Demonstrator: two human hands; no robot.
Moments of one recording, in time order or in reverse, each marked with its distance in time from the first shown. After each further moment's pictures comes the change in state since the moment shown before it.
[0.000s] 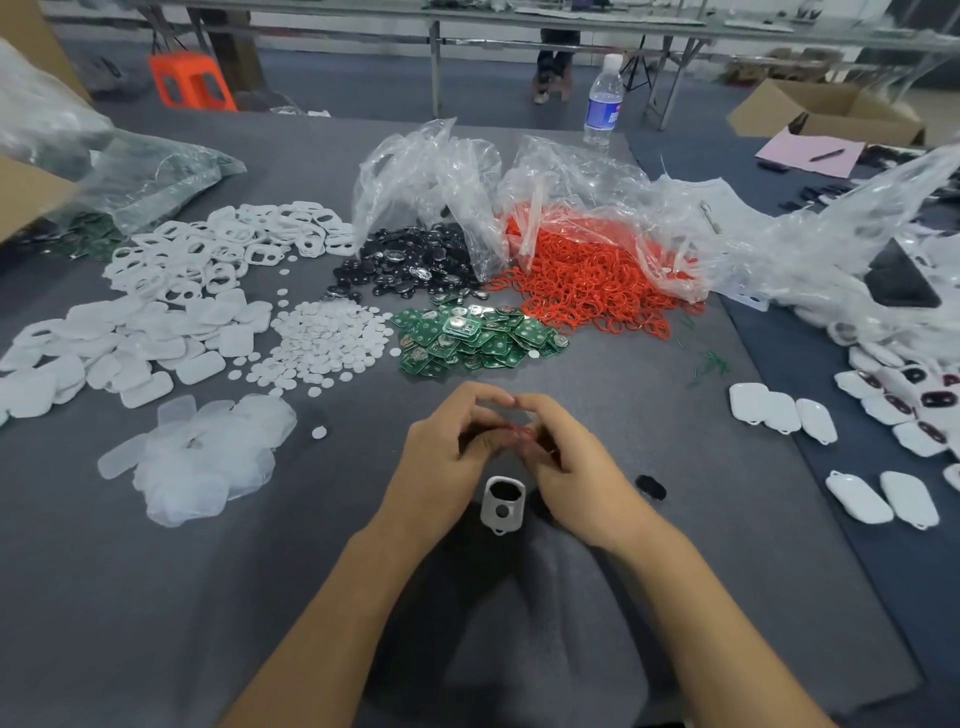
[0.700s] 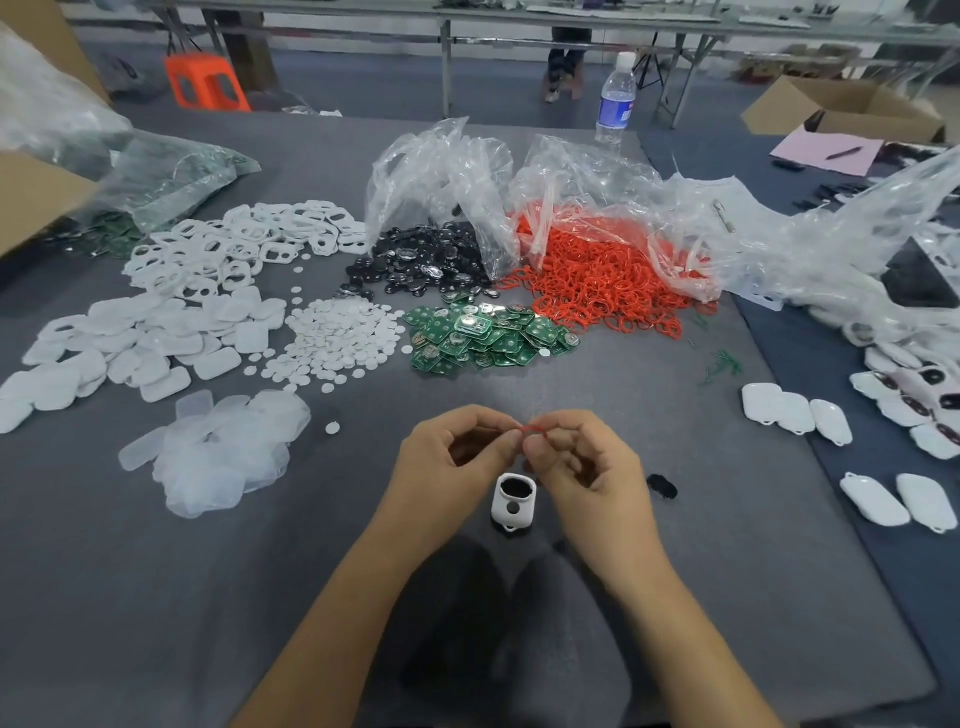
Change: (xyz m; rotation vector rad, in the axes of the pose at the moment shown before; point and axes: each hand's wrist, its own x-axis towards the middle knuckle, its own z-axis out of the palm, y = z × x) left_hand -0.018 0.017 -0.008 -0.134 0.009 -0.179; right_hand -0.027 -0.026 0.018 0.386 0.293 0.038
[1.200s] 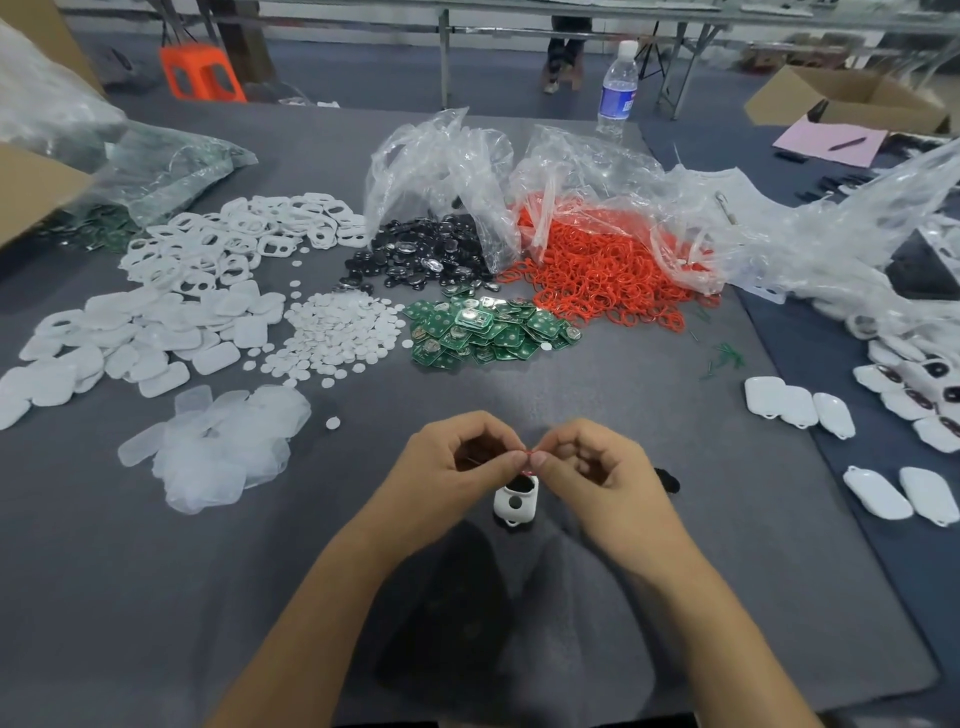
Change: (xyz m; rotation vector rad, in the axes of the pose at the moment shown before) left_hand 0.001 -0.005 -0.016 0.049 -0.235 0.015; right_hand 0.004 0.005 -0.019 -0.074 -0.171 0.059
